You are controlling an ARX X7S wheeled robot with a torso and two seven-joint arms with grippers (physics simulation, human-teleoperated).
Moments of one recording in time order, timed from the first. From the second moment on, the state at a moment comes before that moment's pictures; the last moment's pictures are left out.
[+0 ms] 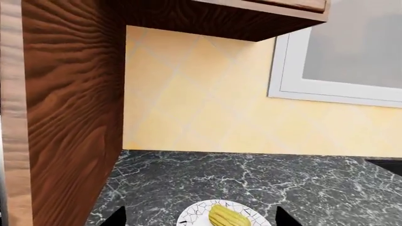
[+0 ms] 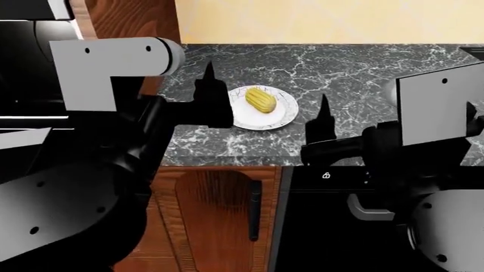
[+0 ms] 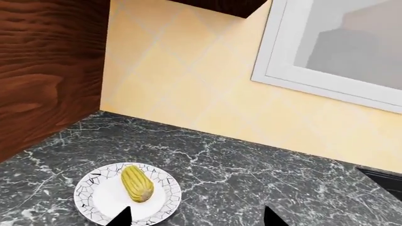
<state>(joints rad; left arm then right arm) -0.92 -0.11 -0.04 0.73 -1.27 -1.40 -1.00 0.95 0.47 -0.03 -0.74 1.68 1.45 1.31</state>
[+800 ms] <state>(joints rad) -0.93 -0.16 0.03 0.69 -1.25 -1.30 -1.00 0.96 0.52 -0.09 -0.73 1.58 1.41 1.22</state>
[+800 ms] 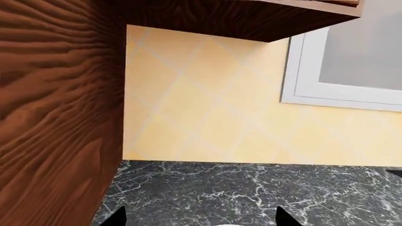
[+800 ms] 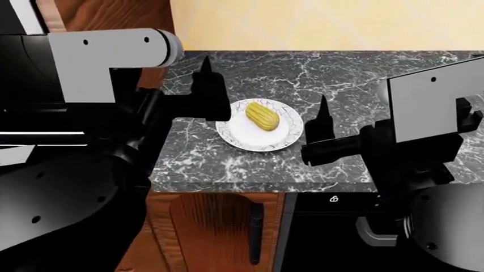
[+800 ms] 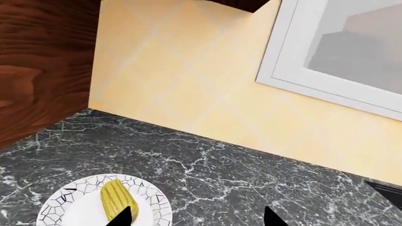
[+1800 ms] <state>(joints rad) -0.94 -0.21 0.10 0.66 -1.24 -1.23 -1.00 0.94 0.56 -0.14 -0.73 1.49 1.35 1.14</state>
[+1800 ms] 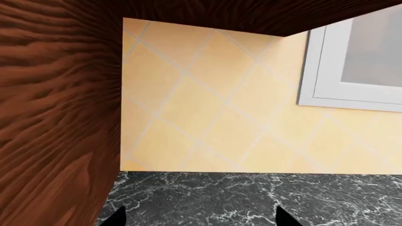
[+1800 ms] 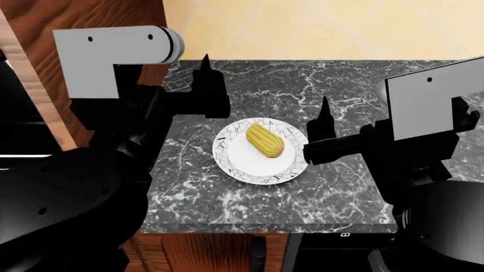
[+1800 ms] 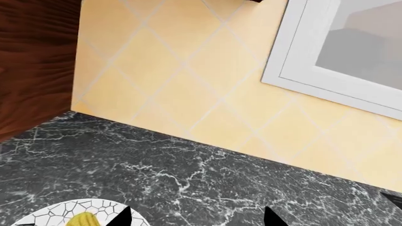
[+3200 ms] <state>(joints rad) -0.94 -0.27 0.18 0.58 -1.15 -1.11 -0.91 1.19 0.71 -0.32 -0.40 1.59 1.48 0.69</state>
